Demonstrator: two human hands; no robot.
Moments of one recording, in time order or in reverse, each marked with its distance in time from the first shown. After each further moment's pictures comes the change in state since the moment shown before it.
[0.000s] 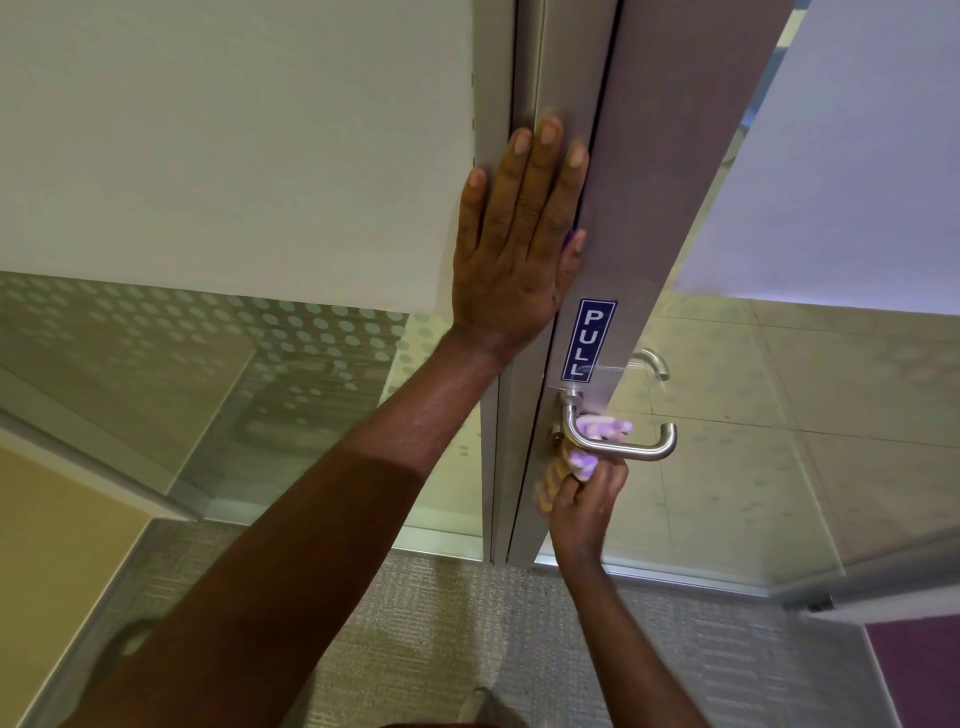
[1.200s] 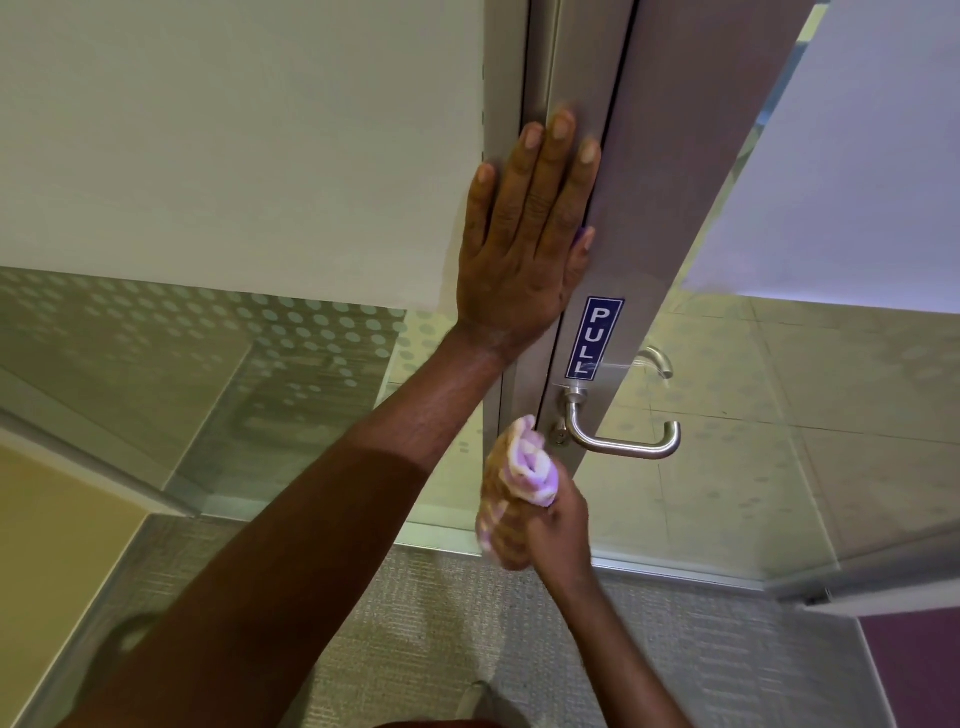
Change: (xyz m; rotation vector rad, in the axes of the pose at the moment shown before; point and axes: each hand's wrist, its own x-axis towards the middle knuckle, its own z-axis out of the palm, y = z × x) left_hand -0.001 -0.002 0.001 -0.012 0.010 0.020; right_hand -0.030 -0.100 -0.041 0.462 -0.428 0.259
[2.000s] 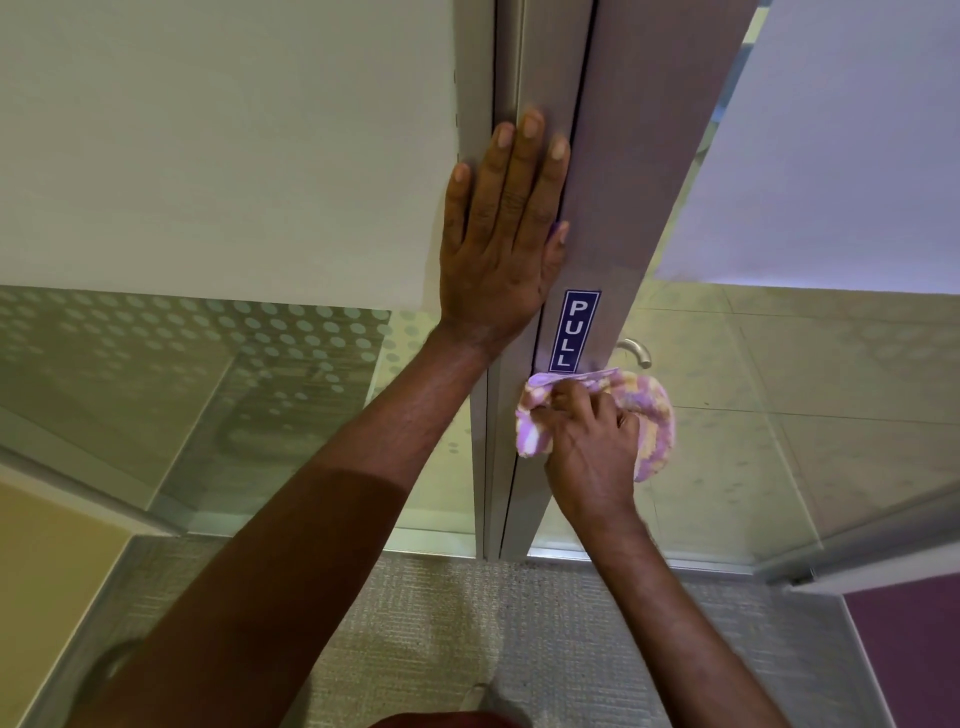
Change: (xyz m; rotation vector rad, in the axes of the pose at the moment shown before) left_hand 0.000 -0.001 -0.001 0.011 -0.003 -0.014; right_hand 0.049 -0.040 -0.039 -1.390 0.166 -0.413
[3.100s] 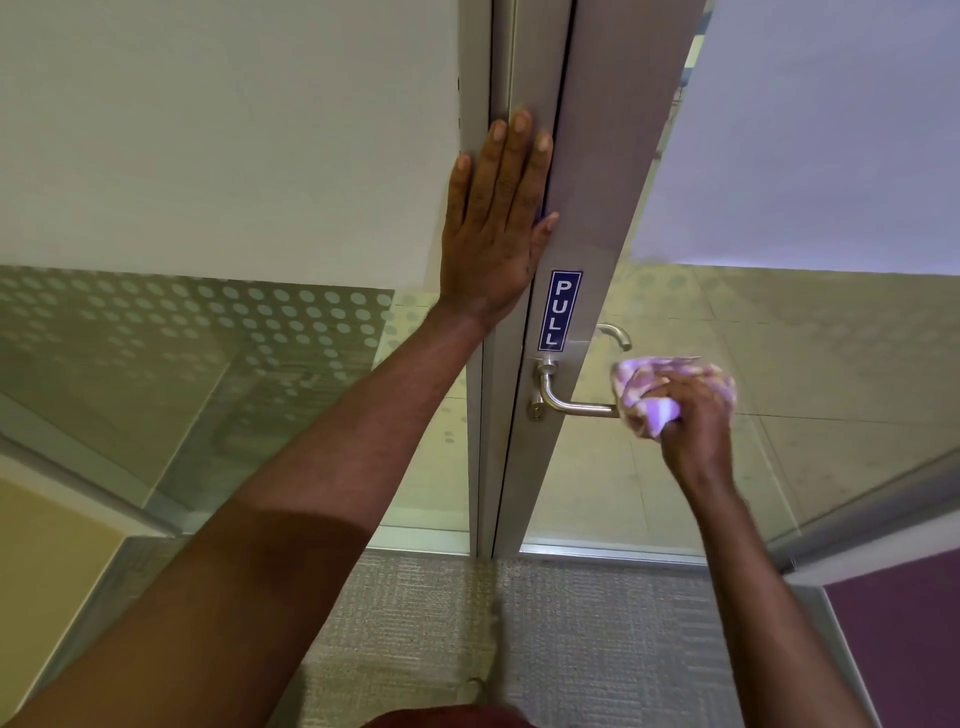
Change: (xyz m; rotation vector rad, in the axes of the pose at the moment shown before) left_hand 0.003 0.001 -0.016 -0.055 -0.124 0.018; right_hand -0.014 0.140 -0.002 0.647 0.238 0.079
